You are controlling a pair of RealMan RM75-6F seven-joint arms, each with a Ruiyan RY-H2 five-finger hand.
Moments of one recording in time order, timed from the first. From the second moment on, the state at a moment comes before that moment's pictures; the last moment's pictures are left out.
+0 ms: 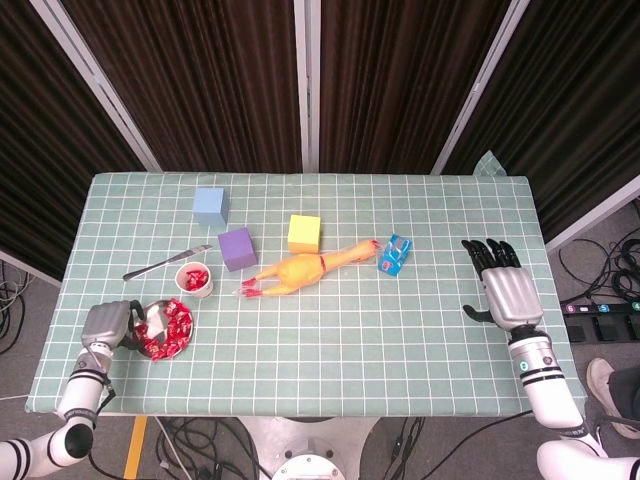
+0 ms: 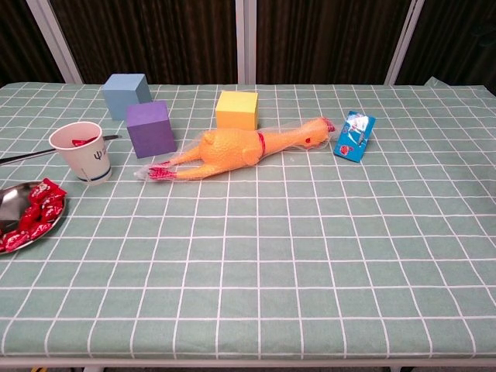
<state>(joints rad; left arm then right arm) -0.48 -1.40 -0.04 -1.47 0.77 0.99 0.38 0.48 -1.14 0.16 -1.84 -1.07 1.18 -0.41</state>
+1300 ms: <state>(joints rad) -0.54 -1.43 -0.06 -1.43 0.79 0.89 0.37 0.49 -1.15 0.16 -1.85 -1.04 1.18 -0.44</state>
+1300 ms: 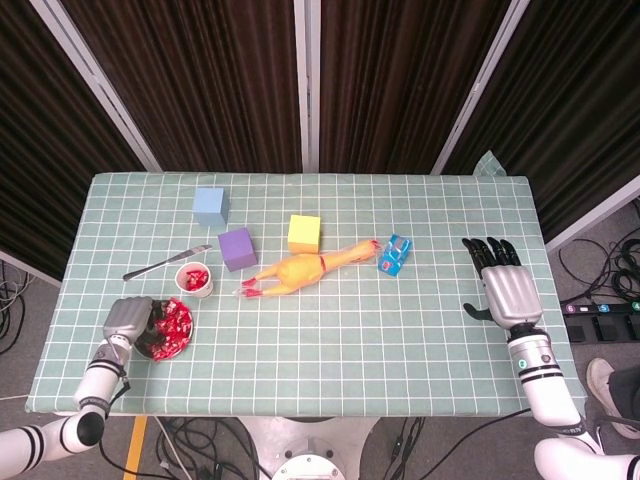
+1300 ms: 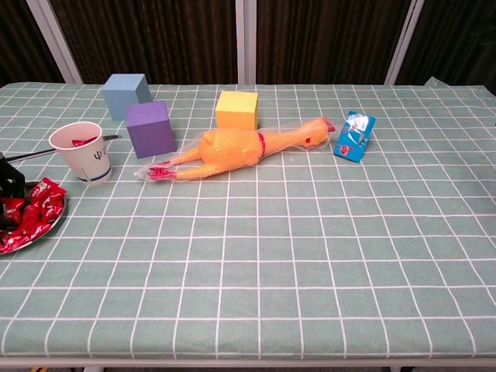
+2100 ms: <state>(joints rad) -0.54 -1.41 -0.05 -1.44 0.76 0.89 0.38 0.50 -1.16 0.16 -1.85 -1.03 1.18 -0.45</state>
